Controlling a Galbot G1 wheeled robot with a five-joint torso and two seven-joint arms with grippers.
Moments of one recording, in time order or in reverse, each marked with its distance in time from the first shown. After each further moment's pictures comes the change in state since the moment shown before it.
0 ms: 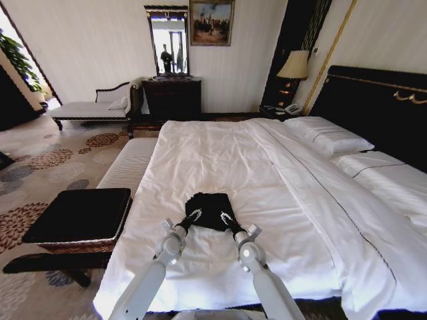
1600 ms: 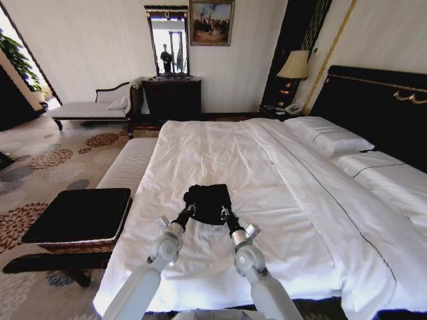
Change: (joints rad) left arm 0.087 0.045 -0.032 -0.220 0.104 -0.041 -0.013; right arm -0.081 0.010 -0.049 0.168 -0.215 0.112 -0.064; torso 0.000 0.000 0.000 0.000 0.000
